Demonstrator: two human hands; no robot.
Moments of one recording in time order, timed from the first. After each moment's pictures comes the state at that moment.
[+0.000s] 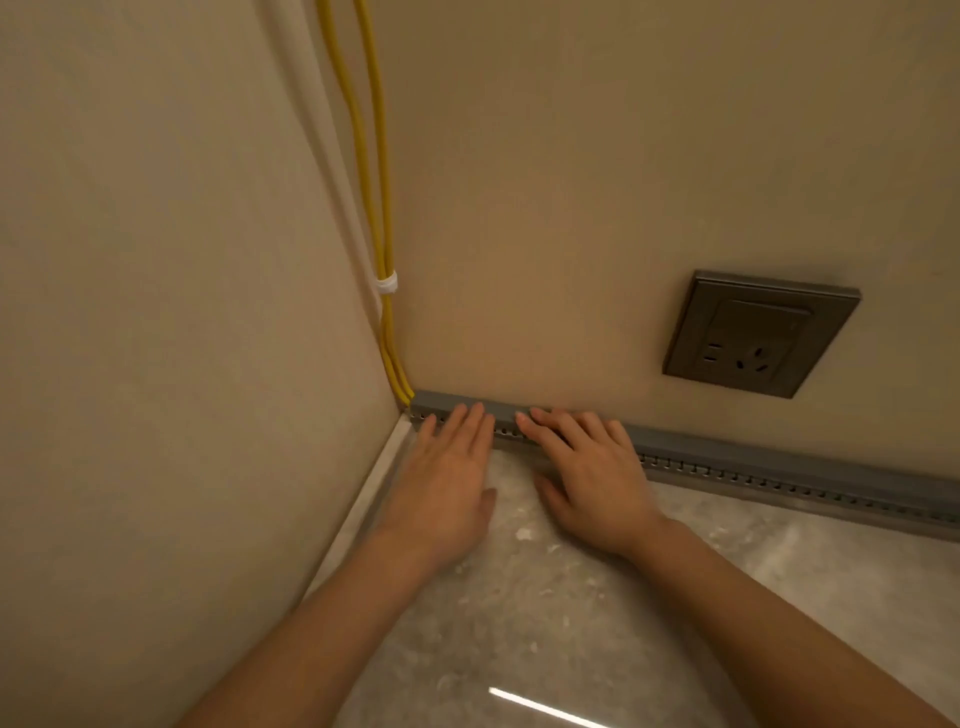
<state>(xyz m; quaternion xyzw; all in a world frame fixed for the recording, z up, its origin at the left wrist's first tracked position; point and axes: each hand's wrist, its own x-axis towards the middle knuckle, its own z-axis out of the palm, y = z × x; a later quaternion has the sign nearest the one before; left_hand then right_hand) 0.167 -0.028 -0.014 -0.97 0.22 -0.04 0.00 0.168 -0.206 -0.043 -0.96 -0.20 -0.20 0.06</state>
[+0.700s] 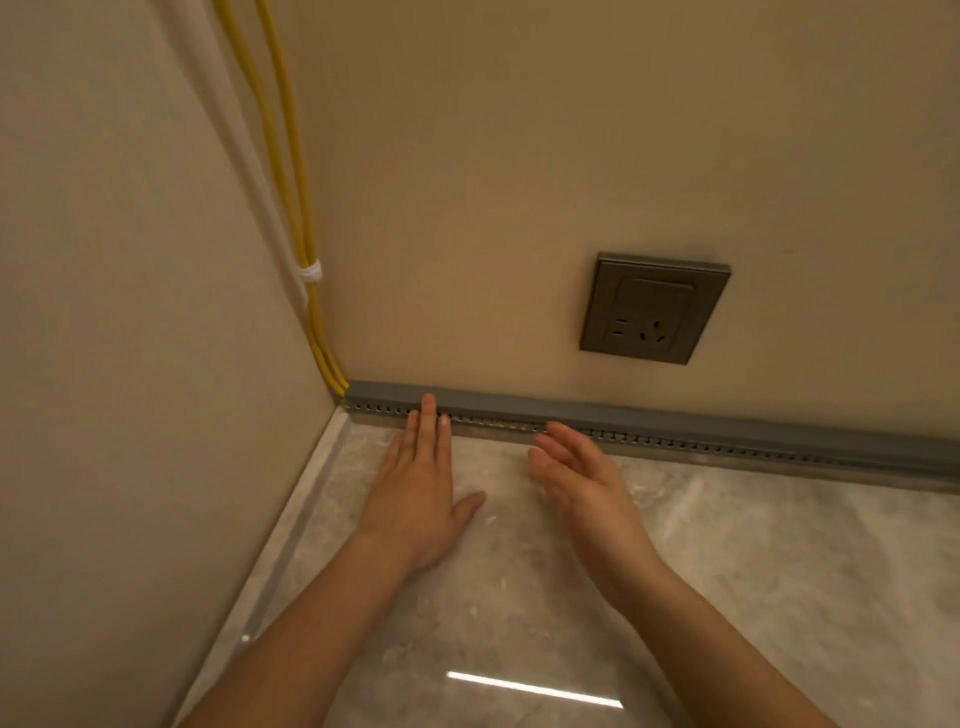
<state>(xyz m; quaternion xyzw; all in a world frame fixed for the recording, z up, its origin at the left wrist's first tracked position) 0.157 -0.051 -0.044 -0.98 0.20 0.02 -0.04 0.097 -0.212 -0.018 -0.61 0.14 -0.05 0.78</state>
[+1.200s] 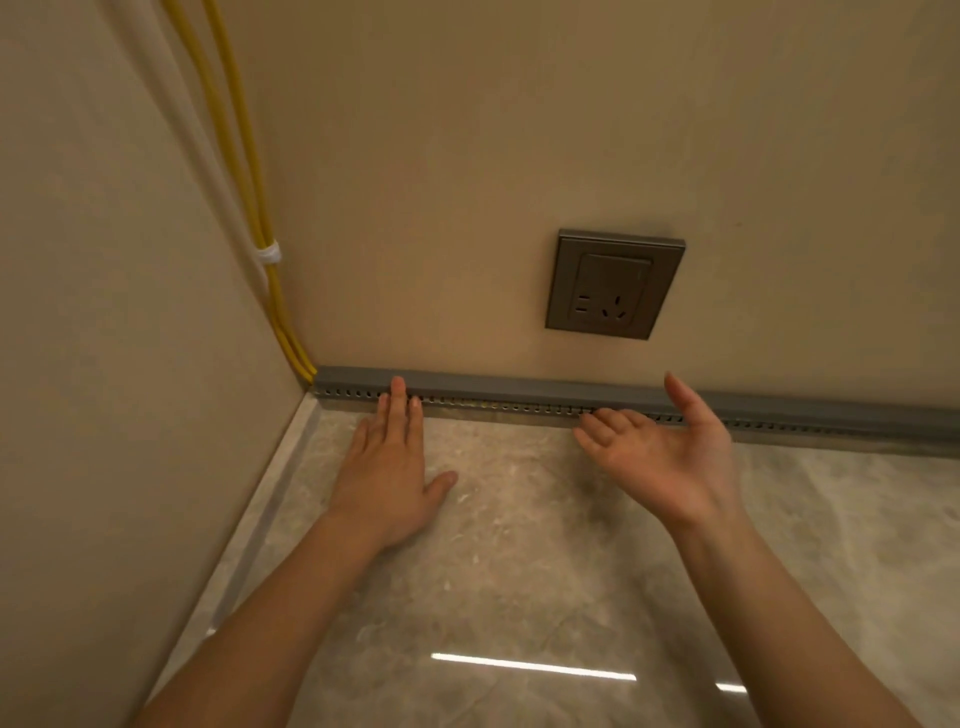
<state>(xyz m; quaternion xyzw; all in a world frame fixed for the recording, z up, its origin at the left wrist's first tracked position) 0.158 -0.052 -0.042 -0.98 0.19 0.05 -0.03 0.087 -0.282 0.022 -0.13 0.23 -0.02 0.97</state>
